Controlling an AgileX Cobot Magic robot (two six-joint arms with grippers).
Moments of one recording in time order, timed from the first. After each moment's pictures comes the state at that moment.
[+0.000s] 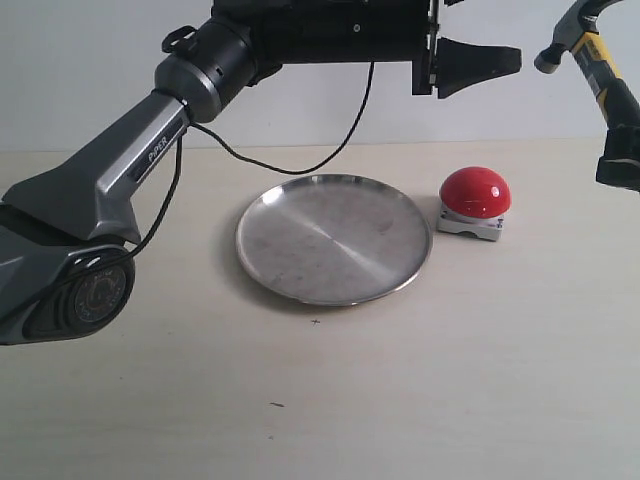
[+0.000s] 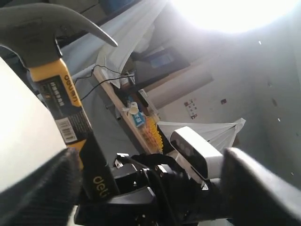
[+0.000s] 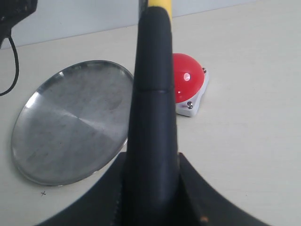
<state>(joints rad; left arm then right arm) -0.55 2.78 -2.94 -1.60 1.22 0.27 -0.09 1.16 -0.67 0.97 0.43 -0.78</state>
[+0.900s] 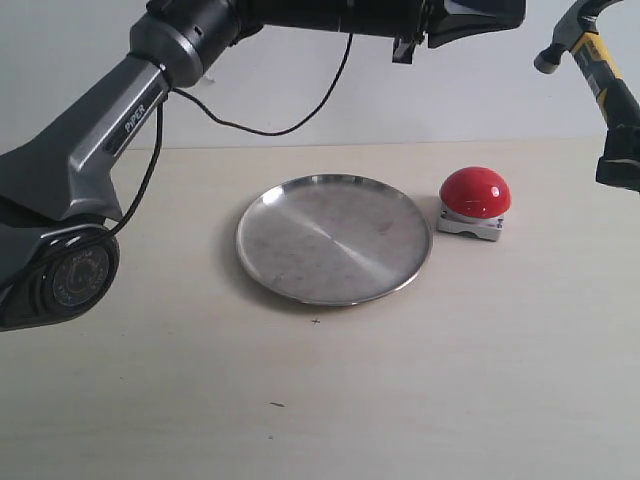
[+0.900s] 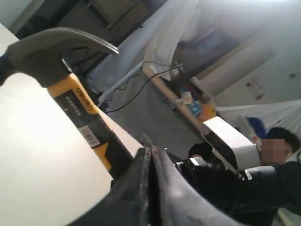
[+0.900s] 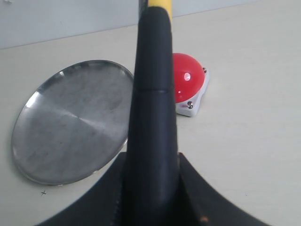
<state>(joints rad) -0.55 2.69 -2.96 -1.35 1.22 0.30 -0.09 1.16 -0.67 0.97 0.43 -0.78</state>
